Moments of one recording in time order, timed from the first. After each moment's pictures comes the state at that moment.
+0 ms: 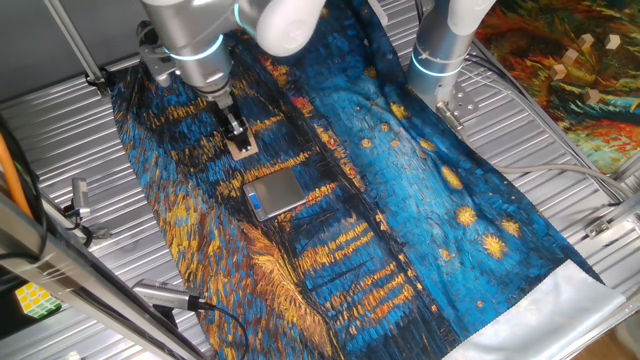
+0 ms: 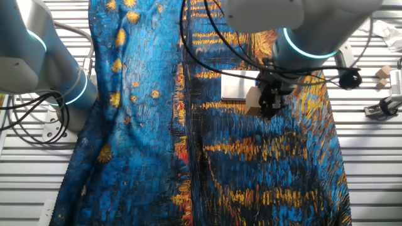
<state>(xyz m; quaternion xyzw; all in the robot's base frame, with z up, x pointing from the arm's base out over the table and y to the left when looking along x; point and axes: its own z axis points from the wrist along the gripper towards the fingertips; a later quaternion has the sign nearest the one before) 0.519 -0.025 0.112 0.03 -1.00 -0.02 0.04</state>
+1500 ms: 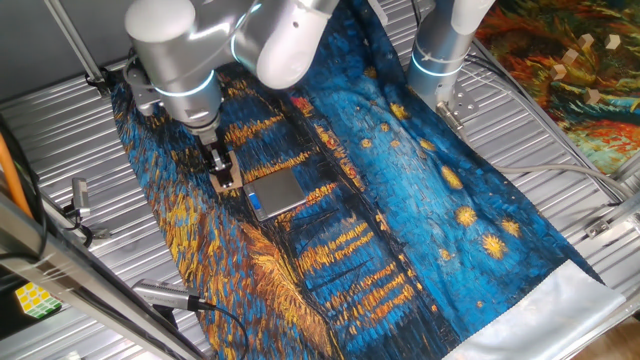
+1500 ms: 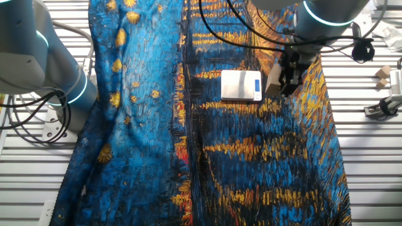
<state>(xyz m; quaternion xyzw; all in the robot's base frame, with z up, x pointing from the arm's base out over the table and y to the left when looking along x) 0.581 0.033 0.110 -0.02 -1.00 -0.02 0.01</state>
